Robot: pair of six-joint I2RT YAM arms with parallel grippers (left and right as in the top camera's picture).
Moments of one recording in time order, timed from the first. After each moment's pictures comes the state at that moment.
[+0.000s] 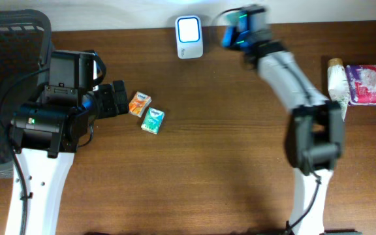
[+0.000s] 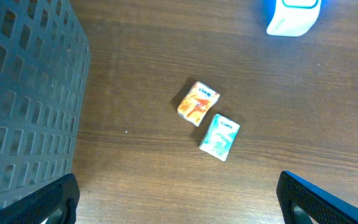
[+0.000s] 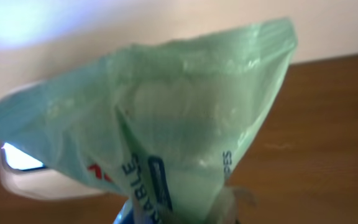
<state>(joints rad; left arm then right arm) -0.17 1.36 1.64 -1.20 -0.15 -0.25 0.11 2.21 1.90 -0.39 0.02 0.27</state>
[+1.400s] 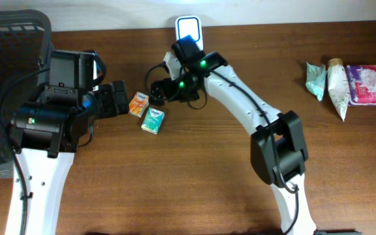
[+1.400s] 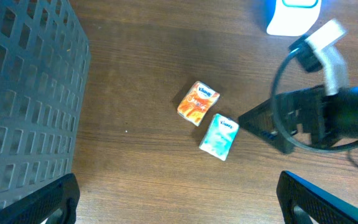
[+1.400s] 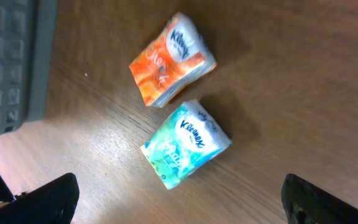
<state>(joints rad) -0.17 1.36 1.64 -1.20 -0.15 -0.25 0.54 2.28 2.00 -0.87 -0.50 0.30</state>
